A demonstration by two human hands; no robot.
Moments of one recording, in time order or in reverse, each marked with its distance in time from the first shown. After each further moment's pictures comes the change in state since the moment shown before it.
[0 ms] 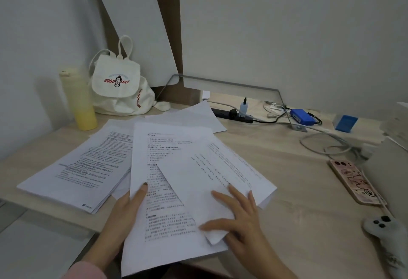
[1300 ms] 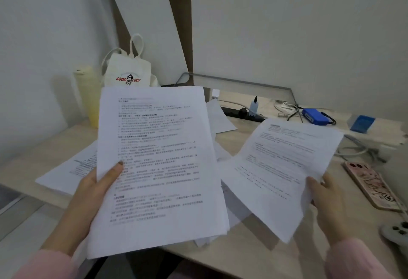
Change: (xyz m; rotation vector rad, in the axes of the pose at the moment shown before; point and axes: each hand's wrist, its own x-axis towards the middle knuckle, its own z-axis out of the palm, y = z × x) left_hand -0.003 0.049 -0.055 -0.096 0.082 0.151; right_hand 0.033 0.050 -0.095 0.580 0.572 0.951
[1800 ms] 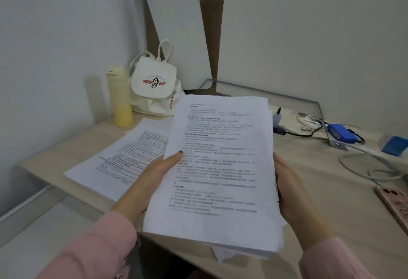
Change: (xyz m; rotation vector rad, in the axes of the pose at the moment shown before) left_hand 0.047 0.000 0.037 -0.238 -0.307 -0.218; right_hand -0.034 -0.048 0.112 0.272 -0.612 0.177
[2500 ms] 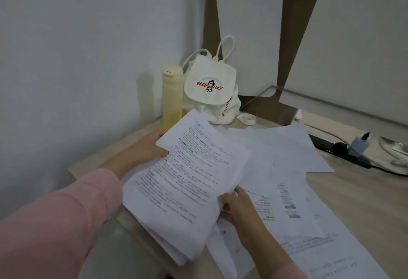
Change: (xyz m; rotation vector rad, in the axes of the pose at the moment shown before) left_hand 0.100 0.089 -0.185 0.888 0.185 0.049; right_hand 0.112 0.115 0.176 -0.179 -0.125 0.329
